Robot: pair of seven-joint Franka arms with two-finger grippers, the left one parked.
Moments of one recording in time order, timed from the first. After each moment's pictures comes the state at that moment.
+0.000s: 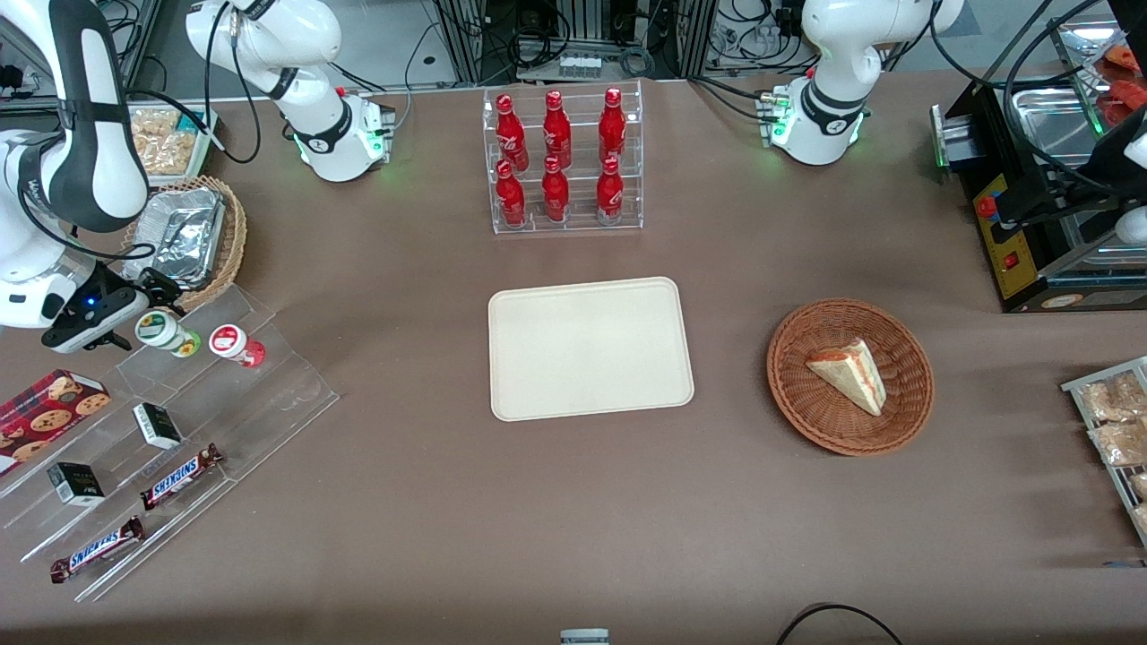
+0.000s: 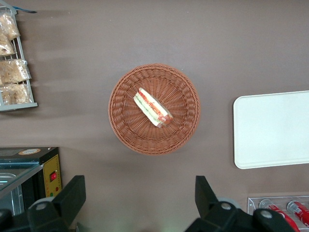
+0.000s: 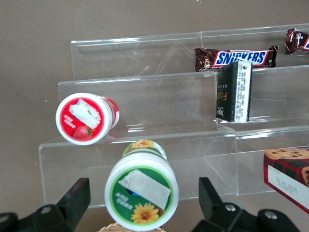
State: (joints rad) arm -0.05 -0.07 -0.28 -2.30 0.03 2.33 -1.00
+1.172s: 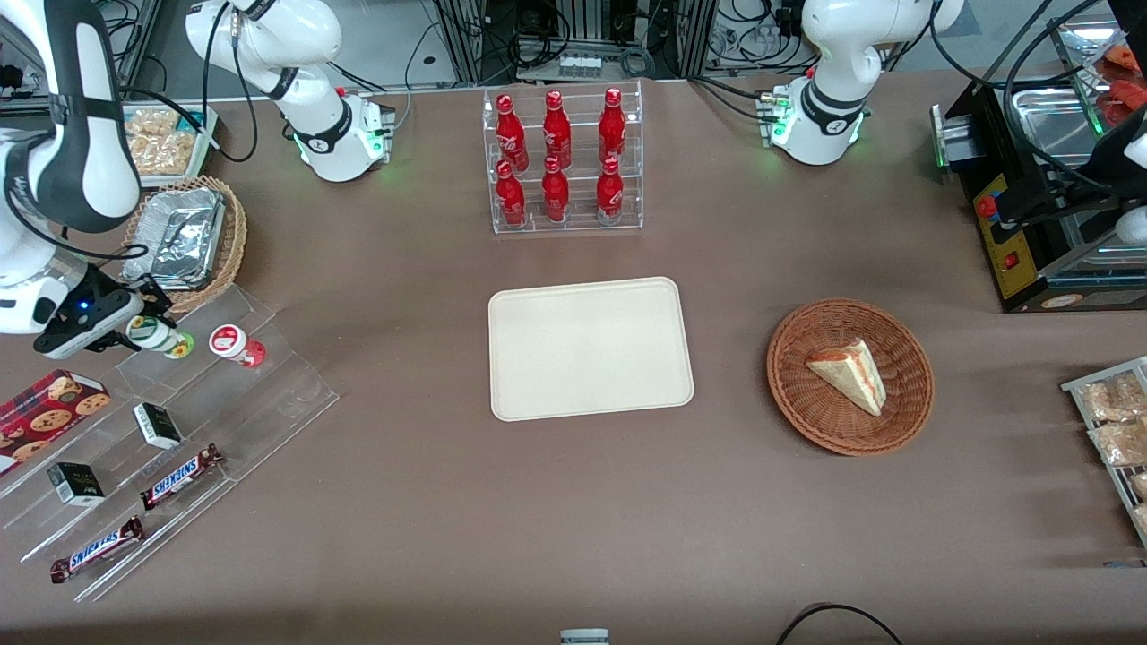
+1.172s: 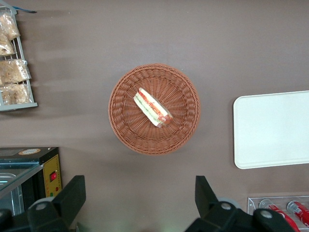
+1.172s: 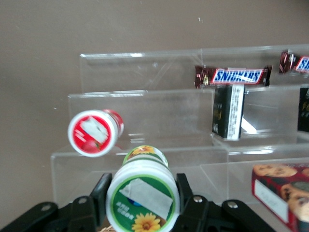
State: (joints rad) arm -0.01 -0.06 -0.27 -2.19 0.03 2.21 -1.00
